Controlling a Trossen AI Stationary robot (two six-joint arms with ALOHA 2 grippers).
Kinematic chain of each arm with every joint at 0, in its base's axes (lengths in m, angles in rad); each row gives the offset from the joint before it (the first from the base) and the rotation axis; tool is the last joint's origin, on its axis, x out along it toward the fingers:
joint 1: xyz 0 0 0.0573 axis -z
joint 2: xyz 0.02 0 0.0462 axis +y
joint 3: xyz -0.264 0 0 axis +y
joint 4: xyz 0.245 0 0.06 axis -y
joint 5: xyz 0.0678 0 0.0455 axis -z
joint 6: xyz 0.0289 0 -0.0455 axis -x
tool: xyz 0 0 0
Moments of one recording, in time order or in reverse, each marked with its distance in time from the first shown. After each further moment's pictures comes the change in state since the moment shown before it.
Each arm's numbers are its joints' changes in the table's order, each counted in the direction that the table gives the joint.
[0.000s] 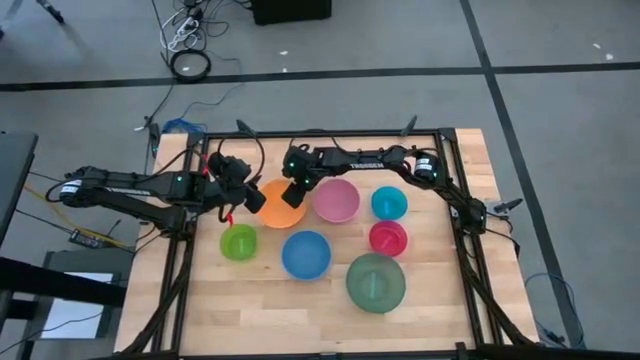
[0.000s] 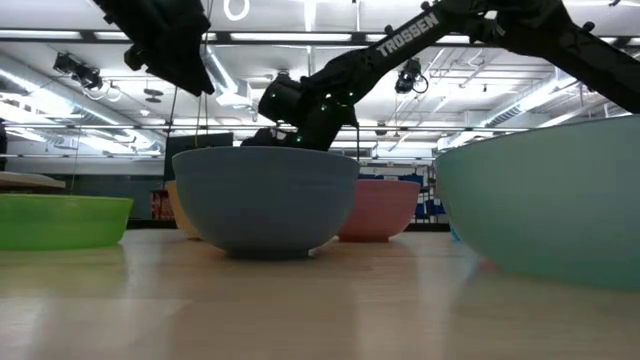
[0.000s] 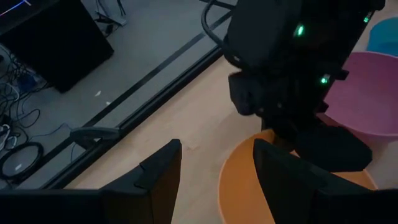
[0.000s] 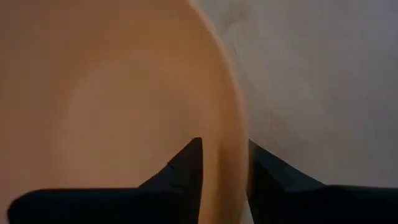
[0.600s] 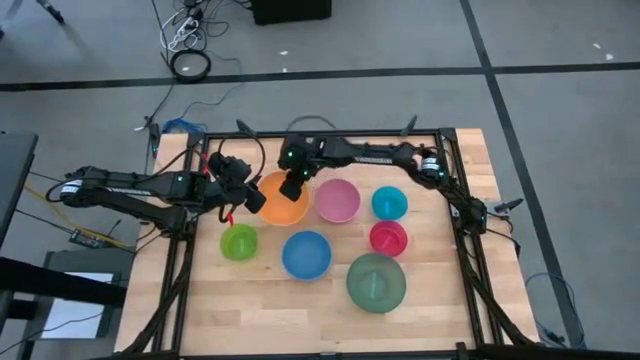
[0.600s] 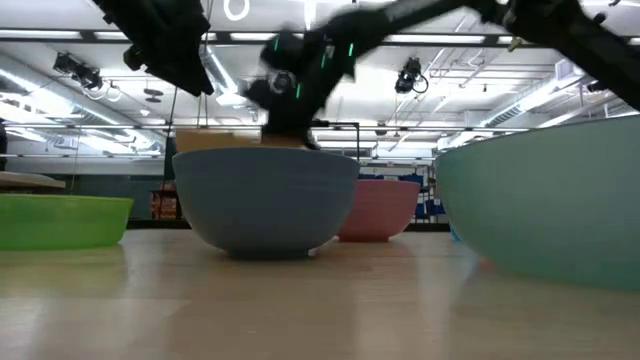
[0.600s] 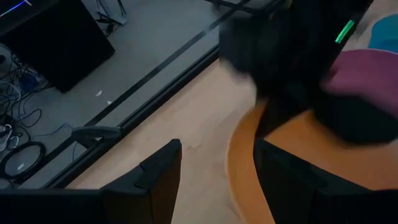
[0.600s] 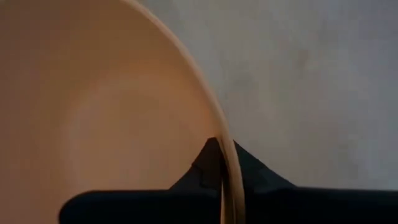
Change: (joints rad) left arm 0.000 0.000 0.000 -0.008 -0.003 0.000; right arm -0.022 -0.089 -0.150 -0.124 0.043 0.158
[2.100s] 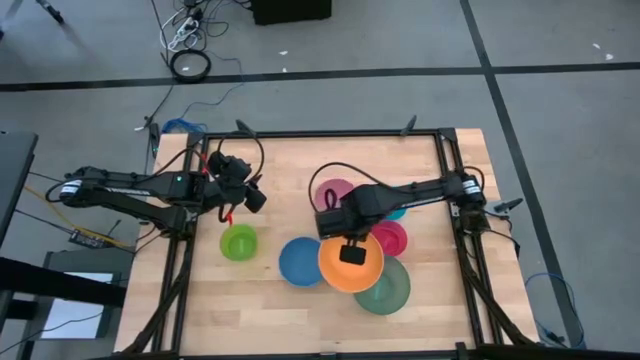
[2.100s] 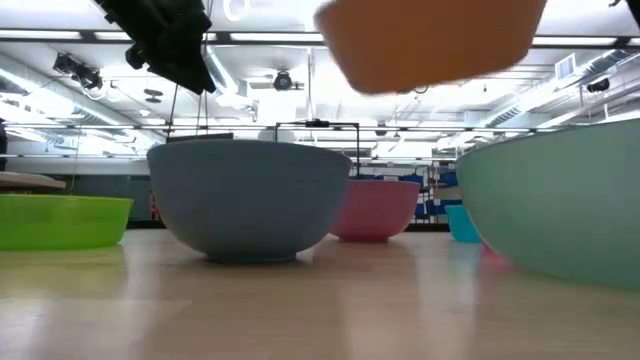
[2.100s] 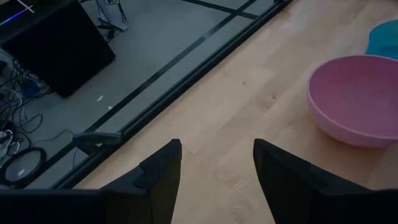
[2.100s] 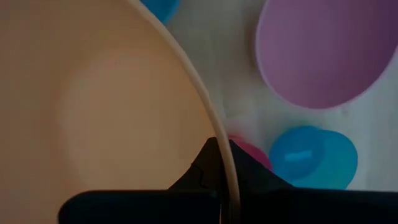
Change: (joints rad) left arm 0.000 -0.003 0.000 0.024 -0.007 -0.025; right arm -0.459 -0.261 -0.025 -0.891 0.221 -0.233
